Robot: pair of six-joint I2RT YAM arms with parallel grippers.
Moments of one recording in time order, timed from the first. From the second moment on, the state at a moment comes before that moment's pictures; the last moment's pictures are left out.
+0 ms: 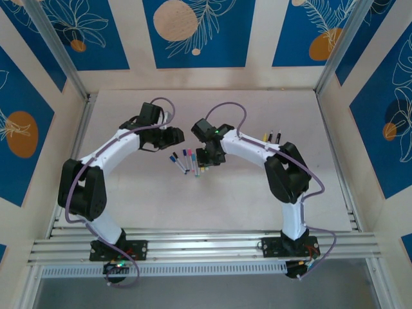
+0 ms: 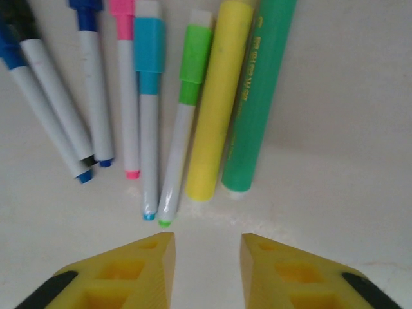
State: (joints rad) left arm -0.35 1.66 1.26 -0.54 0.39 -0.55; right arm 0.73 1.97 1.52 -0.87 -0.04 0.55
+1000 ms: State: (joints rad) left arm -0.35 1.74 1.26 -0.53 0.41 -0.55; right arm 0.68 2.16 1.66 -0.89 -0.02 0.55
